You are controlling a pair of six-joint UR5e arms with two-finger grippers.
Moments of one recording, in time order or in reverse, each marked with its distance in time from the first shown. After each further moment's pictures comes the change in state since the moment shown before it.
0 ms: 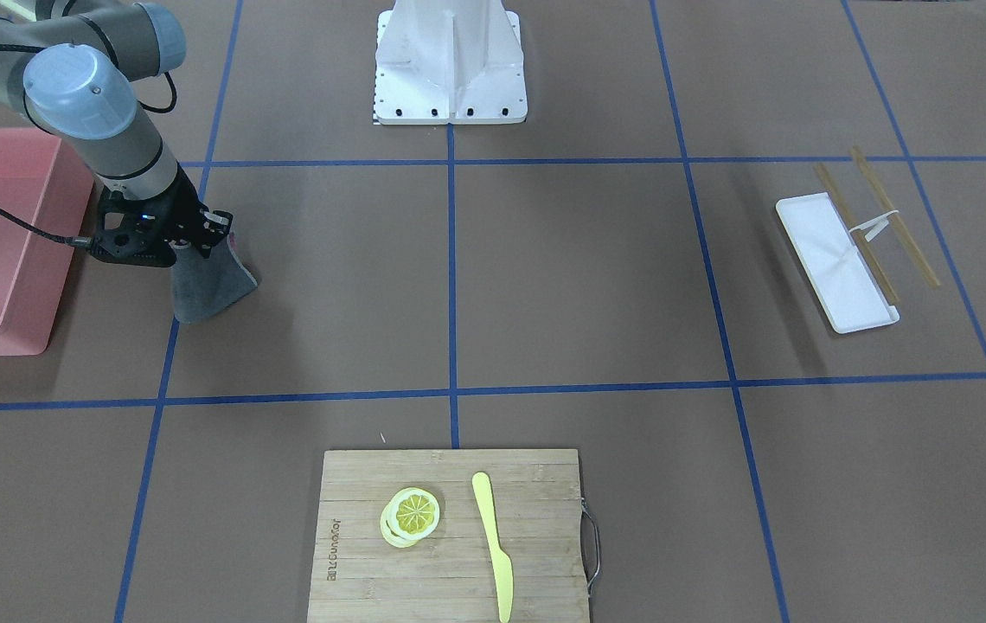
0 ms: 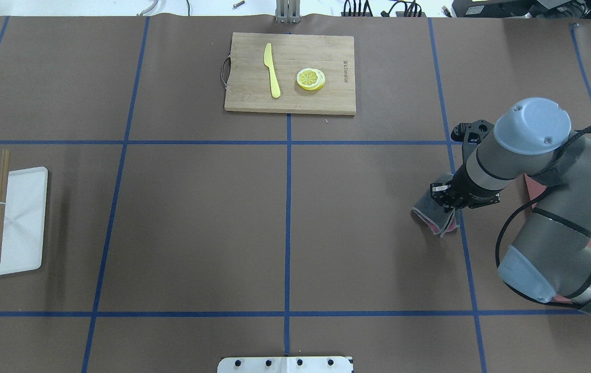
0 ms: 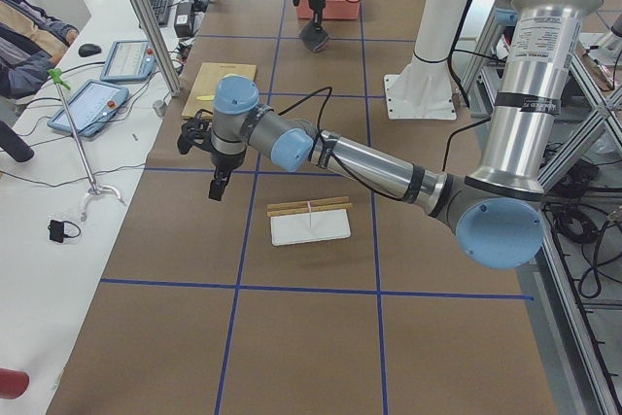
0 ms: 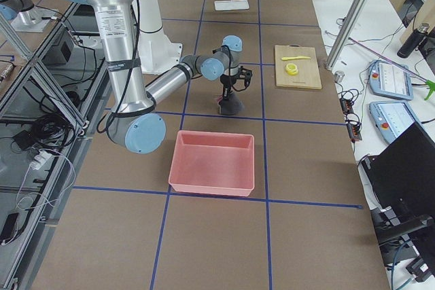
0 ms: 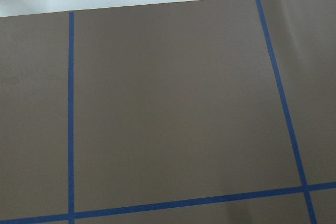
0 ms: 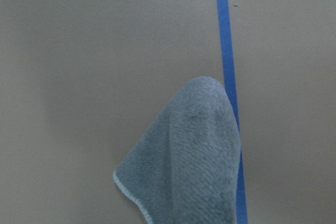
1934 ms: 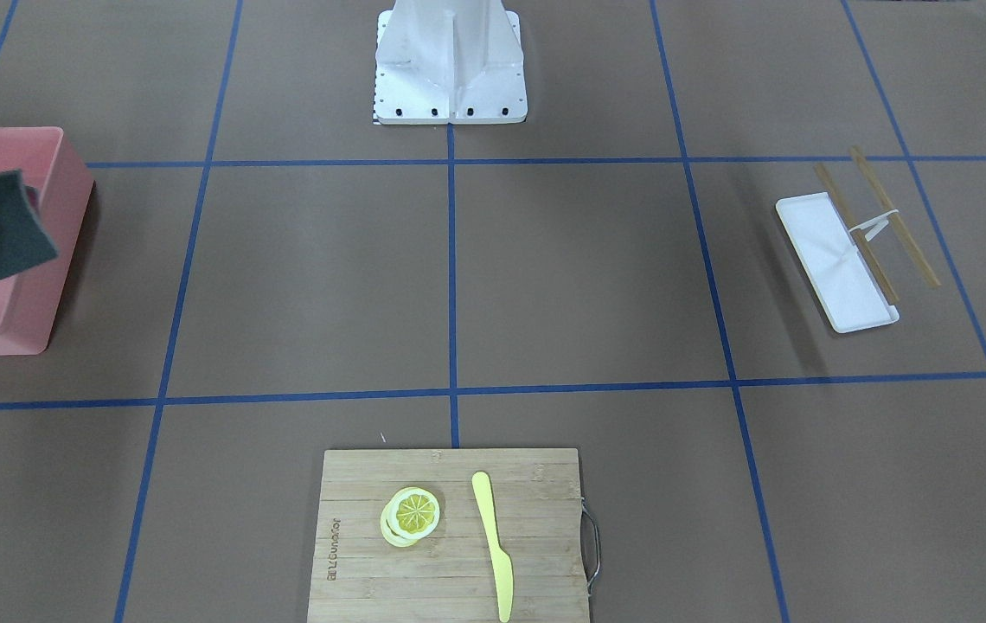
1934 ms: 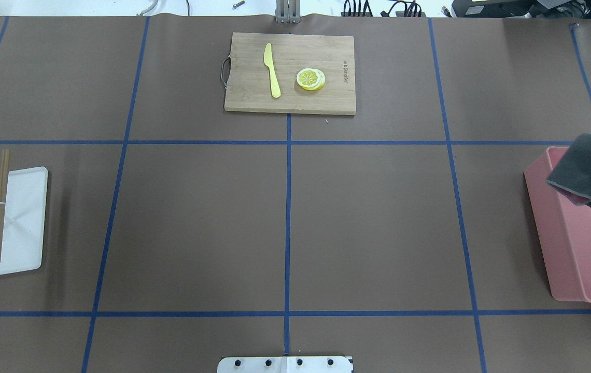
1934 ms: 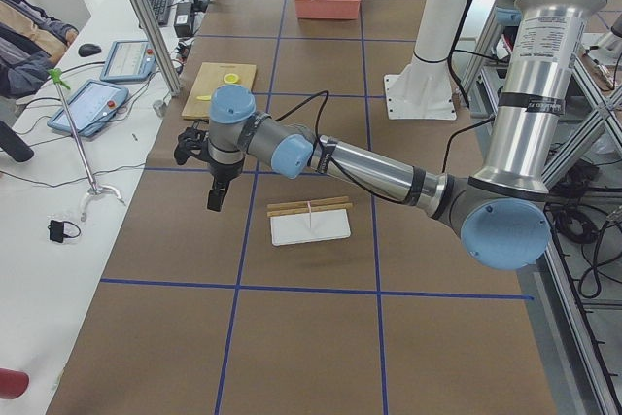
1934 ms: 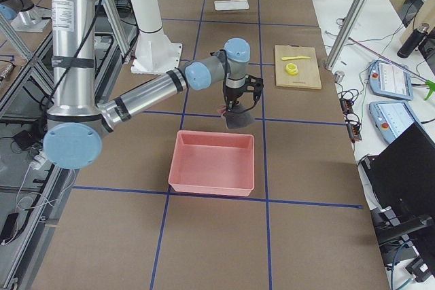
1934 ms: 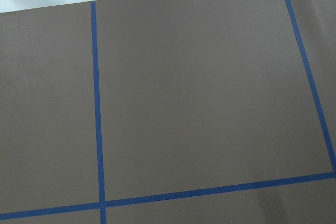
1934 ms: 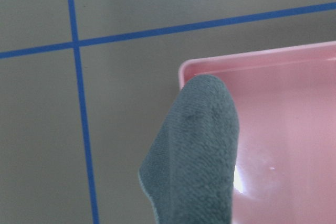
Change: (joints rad) left arm -0.024 -0.004 0.024 0.024 -0.007 0.026; right arm 0.552 -0.389 0.236 -0.088 0.302 -0.530
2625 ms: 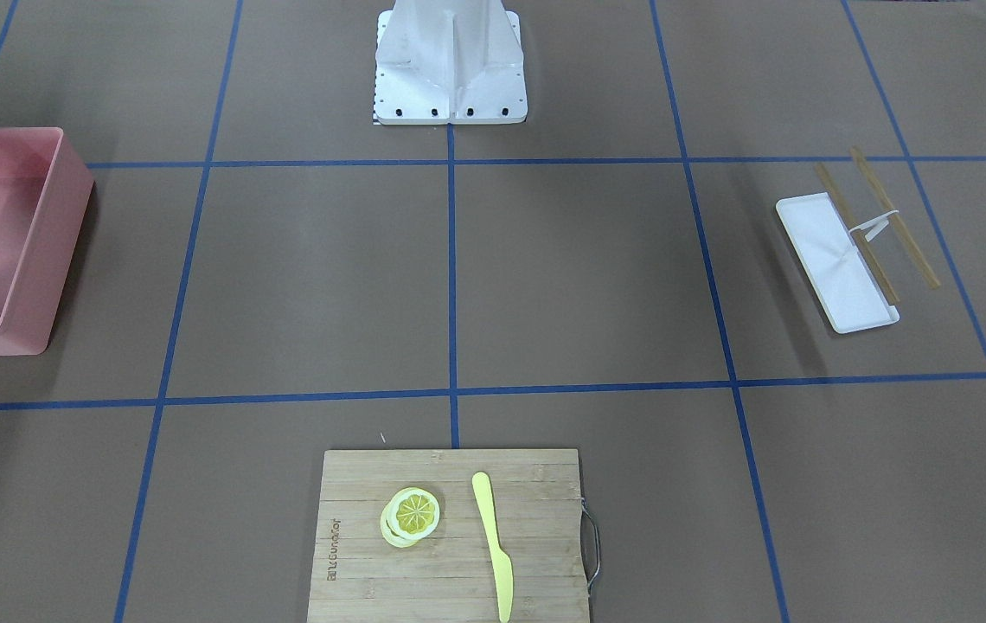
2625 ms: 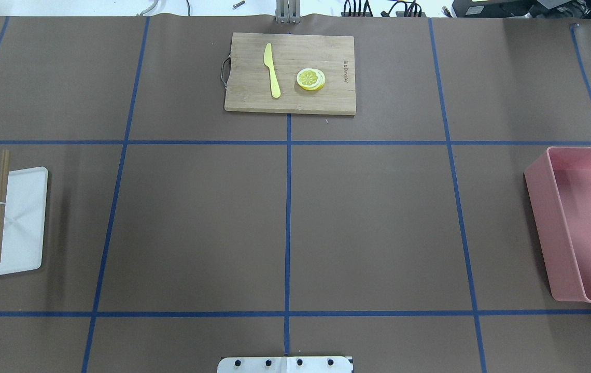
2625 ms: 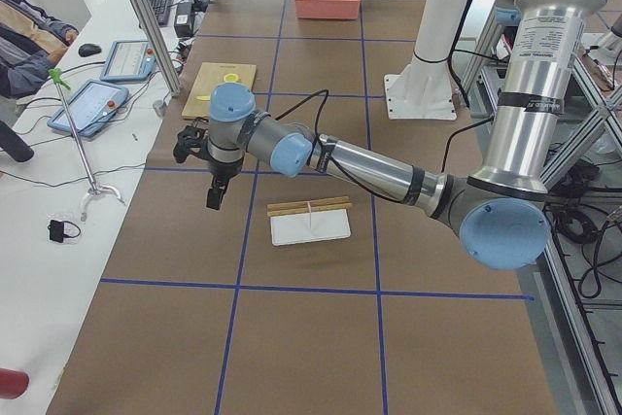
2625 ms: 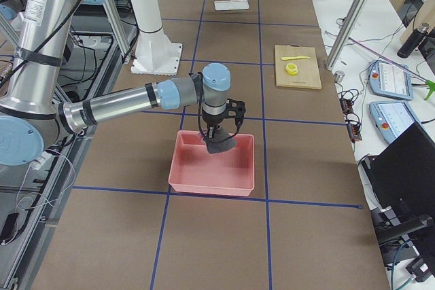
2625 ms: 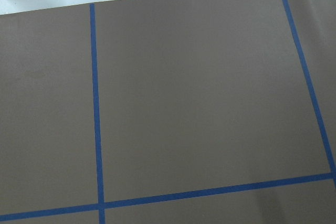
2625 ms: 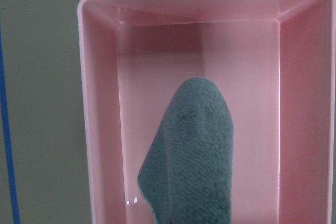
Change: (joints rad) left arm 0.001 -0.005 -0.001 0.000 0.001 -0.002; right arm 0.062 -0.141 -0.055 0.007 0.013 -0.241
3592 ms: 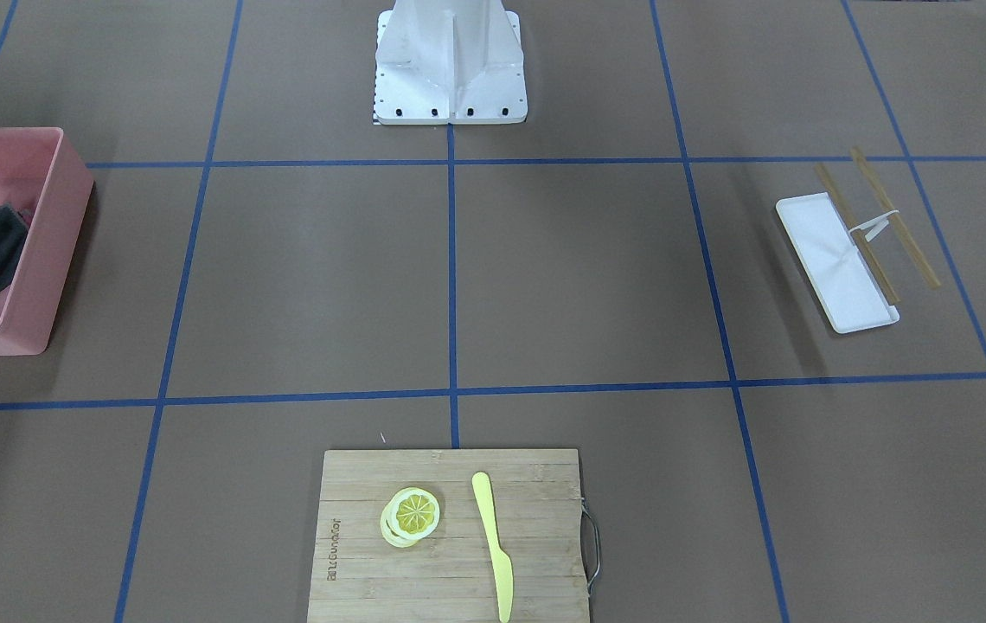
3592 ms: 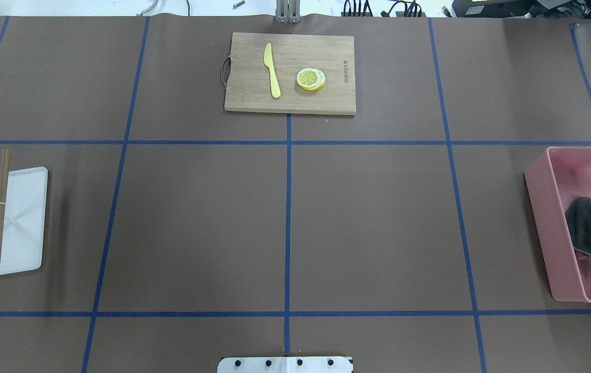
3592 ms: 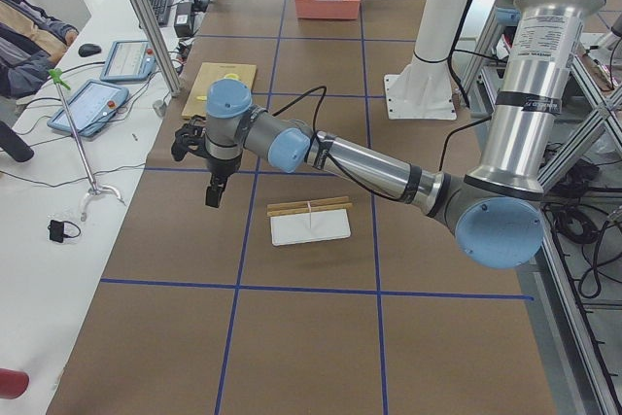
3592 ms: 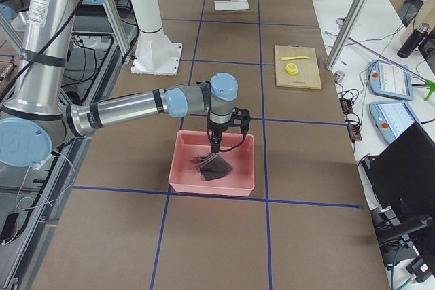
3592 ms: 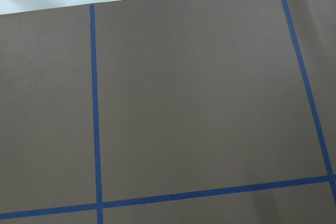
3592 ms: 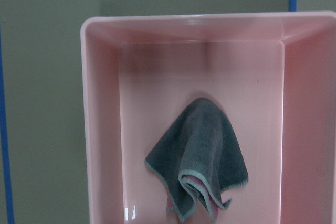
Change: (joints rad) left arm -0.002 -0.015 0.008 0.033 0.000 0.021; right arm -0.001 0.075 -0.045 0.006 -0.015 -0.012
